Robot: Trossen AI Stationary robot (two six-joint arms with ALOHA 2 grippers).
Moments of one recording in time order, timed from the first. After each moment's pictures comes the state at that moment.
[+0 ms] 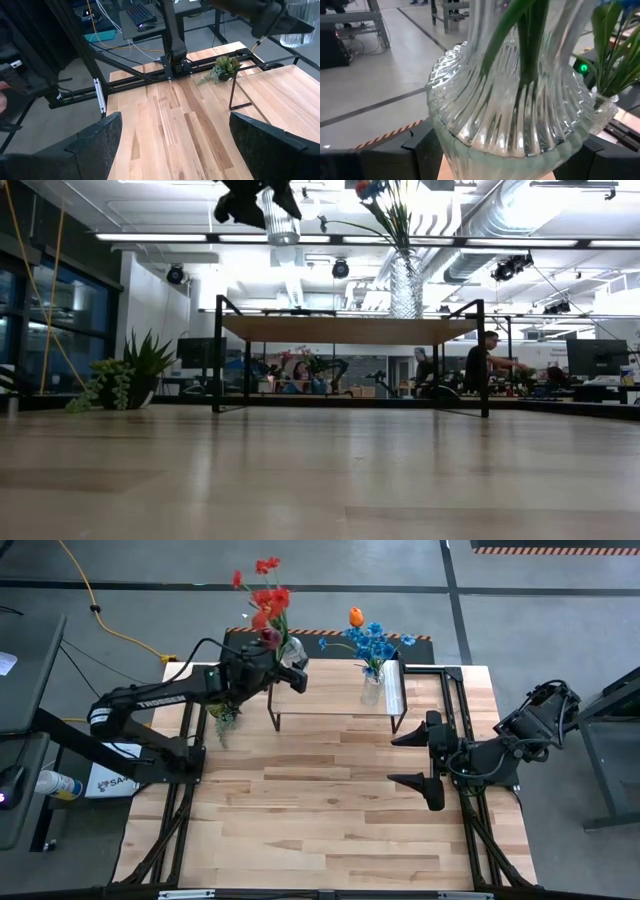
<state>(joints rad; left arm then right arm) 0.27 1.33 1.30 -0.30 -0.60 -0.30 0.63 1.24 1.62 -0.85 0.64 0.53</state>
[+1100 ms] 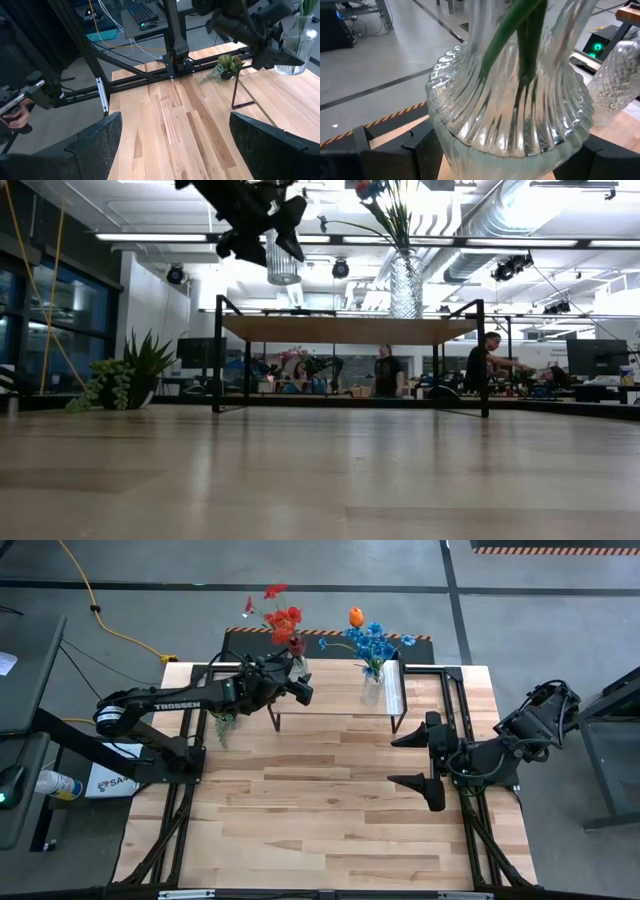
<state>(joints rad) 0.27 1.38 1.13 -0.19 -0.60 -0.35 0.63 1.24 1.62 -0.85 0.63 0.54</state>
